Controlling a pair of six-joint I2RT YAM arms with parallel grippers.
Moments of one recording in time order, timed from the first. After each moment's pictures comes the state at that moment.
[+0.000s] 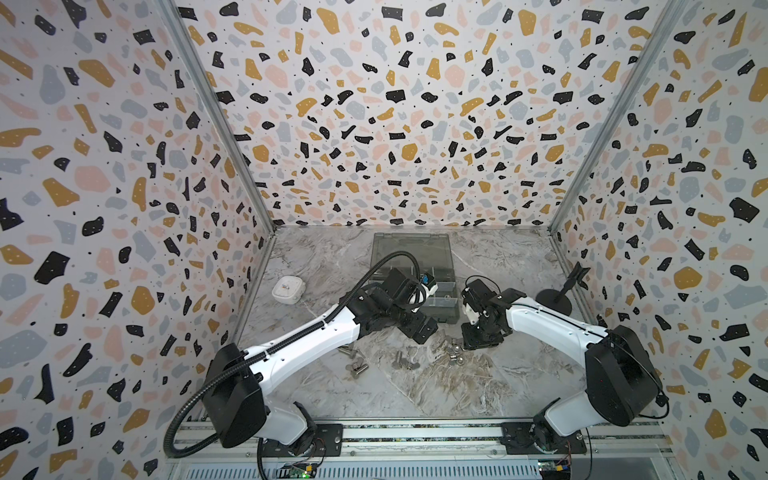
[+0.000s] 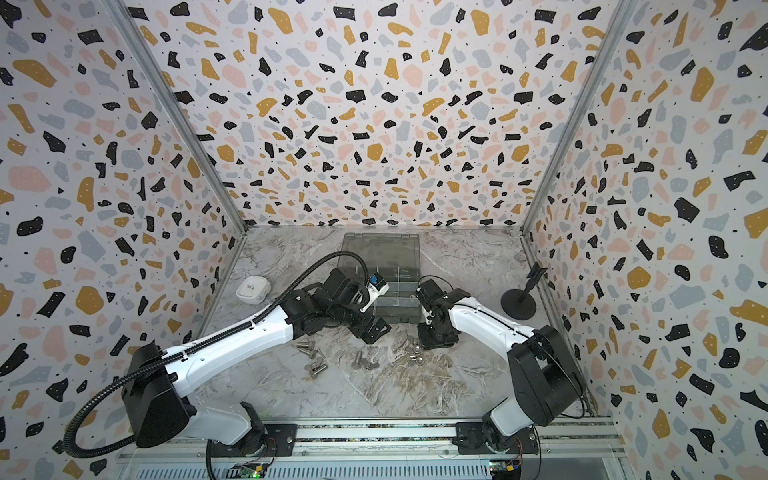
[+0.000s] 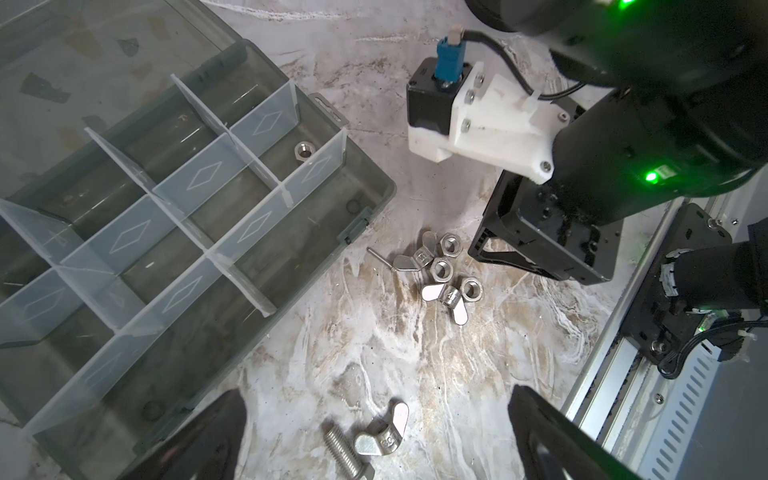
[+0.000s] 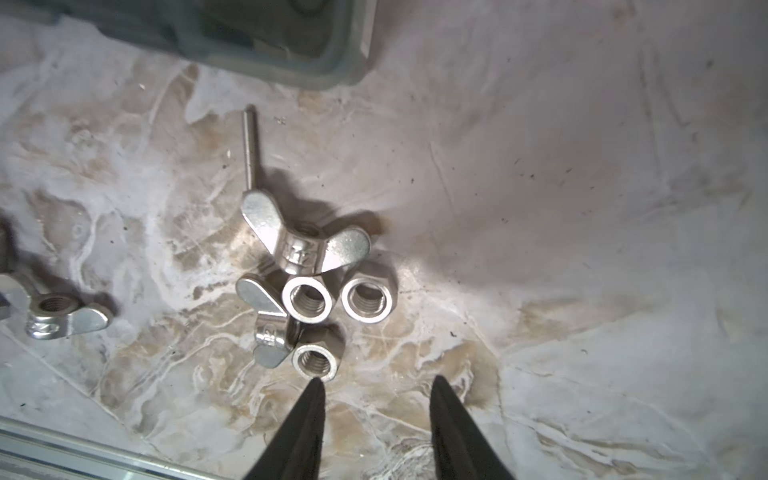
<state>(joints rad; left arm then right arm) -0.84 1.43 1.17 -0.61 0.15 -0.07 0.58 1.51 0.96 -0.88 -0.11 0.36</state>
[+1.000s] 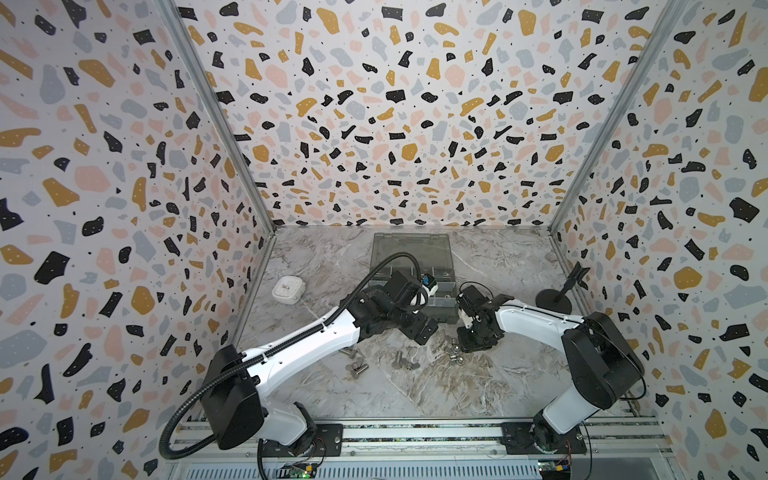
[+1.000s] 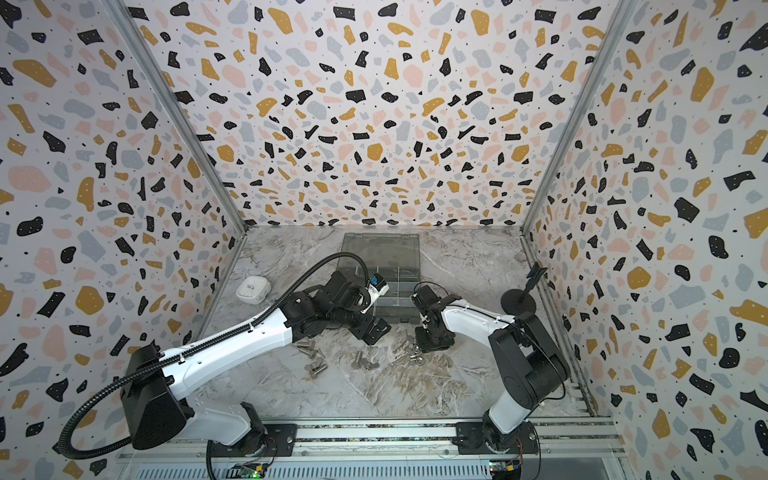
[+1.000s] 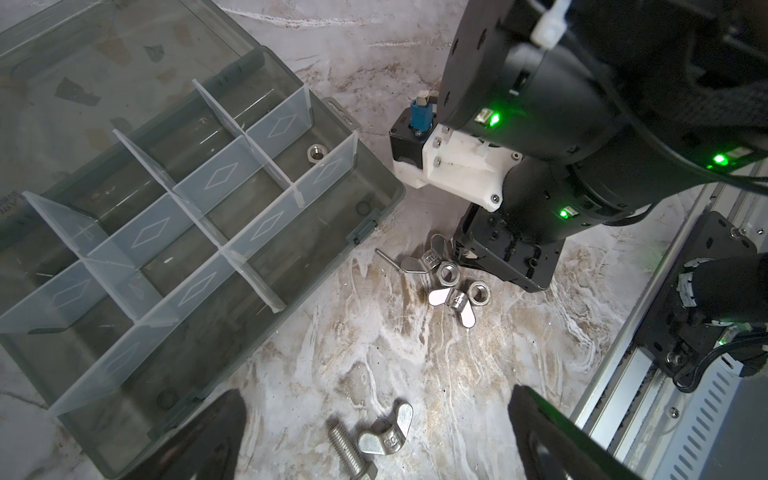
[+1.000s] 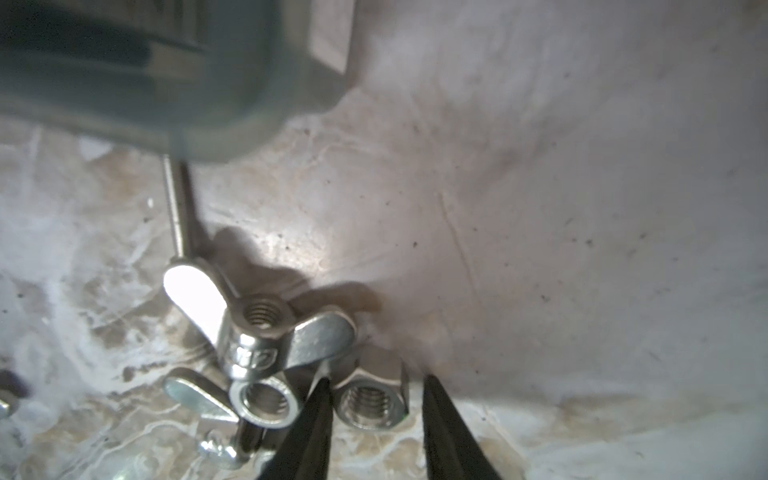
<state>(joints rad) -0.87 1.42 1.17 -0.61 0.09 -0.09 0.58 1.62 0.91 -0.74 -0.08 0.36</state>
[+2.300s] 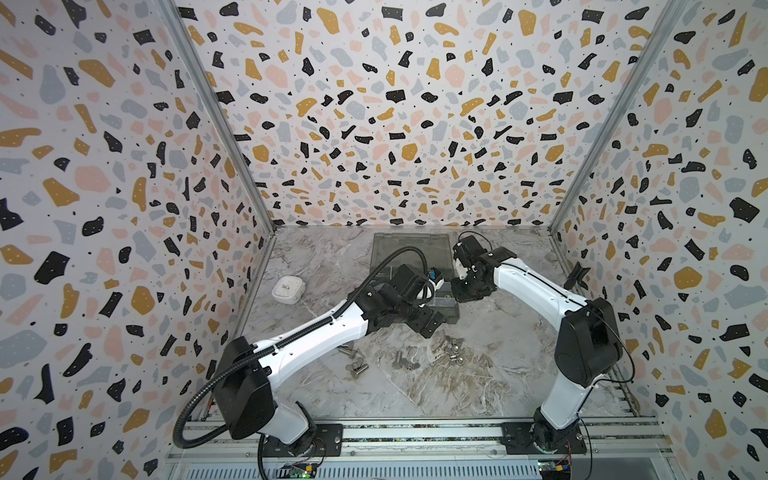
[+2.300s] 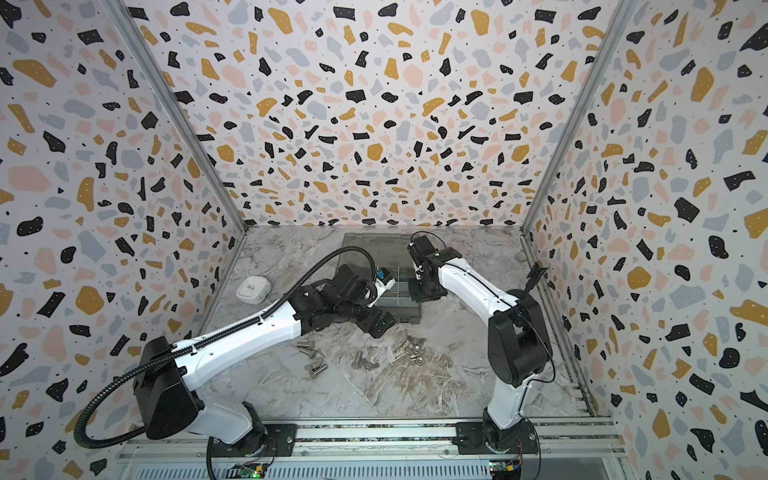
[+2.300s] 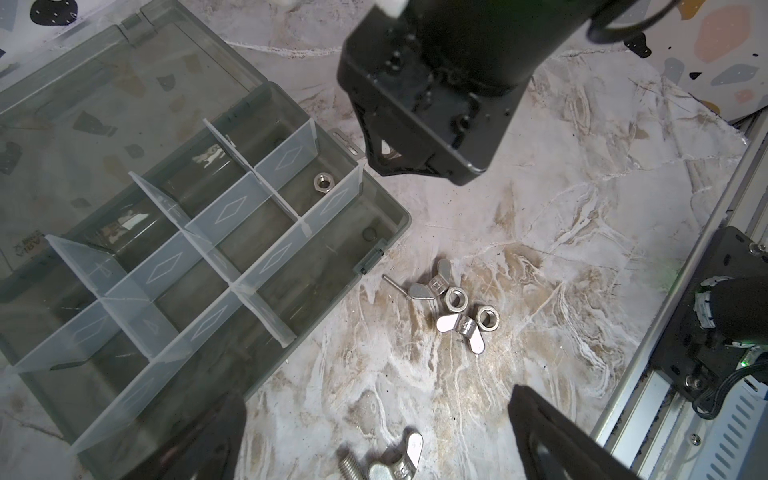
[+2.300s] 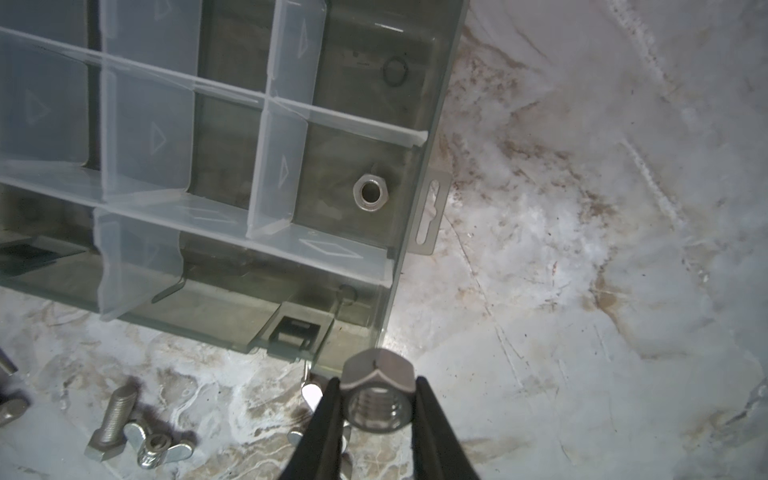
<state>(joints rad) -0.87 1.49 1.26 -0.61 0.07 -0.06 0.50 1.80 1.50 -0.97 0.00 0.25</state>
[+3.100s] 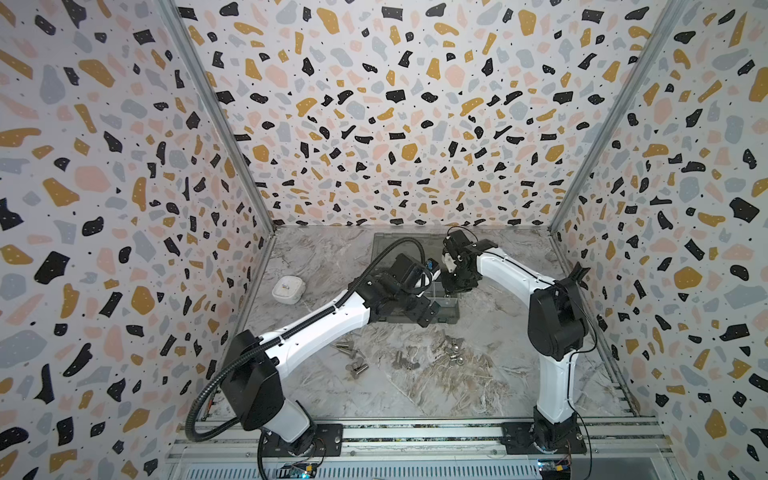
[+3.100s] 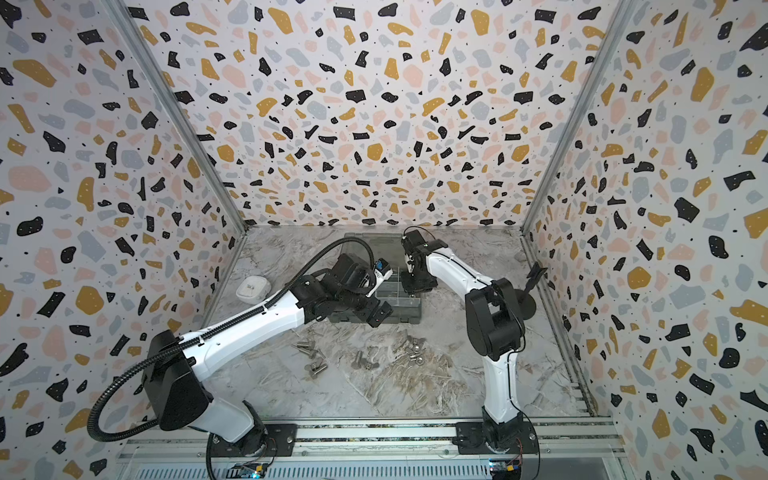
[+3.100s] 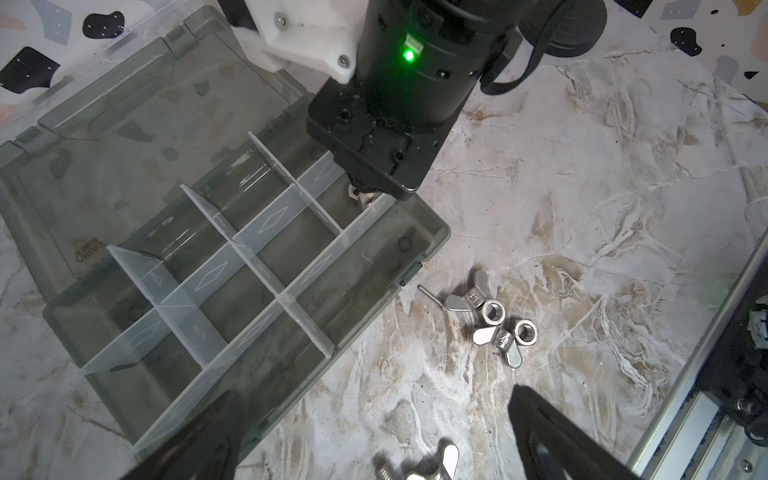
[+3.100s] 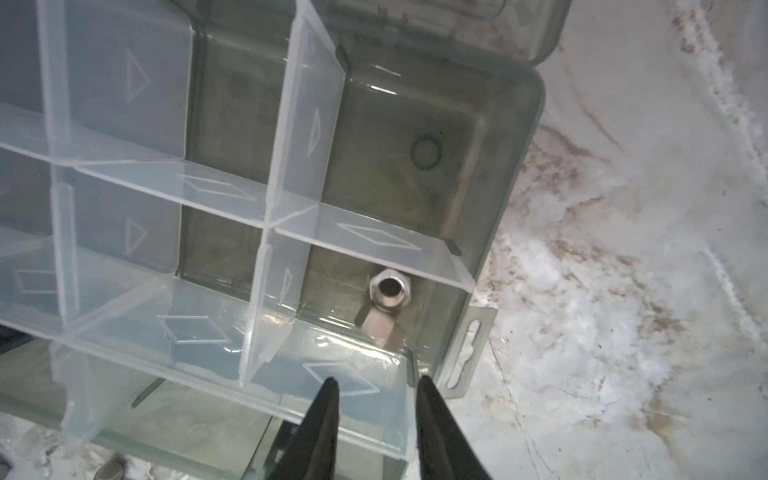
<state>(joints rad) -0.80 1.55 1.33 -0.65 0.05 -0.01 0.48 2.02 1.67 -0.95 -0.07 0.20</state>
